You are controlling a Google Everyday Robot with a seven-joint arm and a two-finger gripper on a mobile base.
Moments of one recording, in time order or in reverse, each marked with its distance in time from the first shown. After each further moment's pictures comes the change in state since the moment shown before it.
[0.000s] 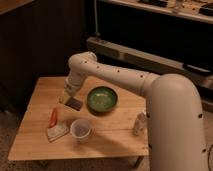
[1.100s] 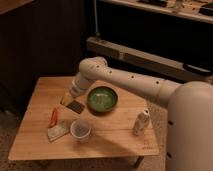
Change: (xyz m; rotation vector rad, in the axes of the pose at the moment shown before) arm -0.015 -0.017 -0.017 0.042 0.118 -0.006
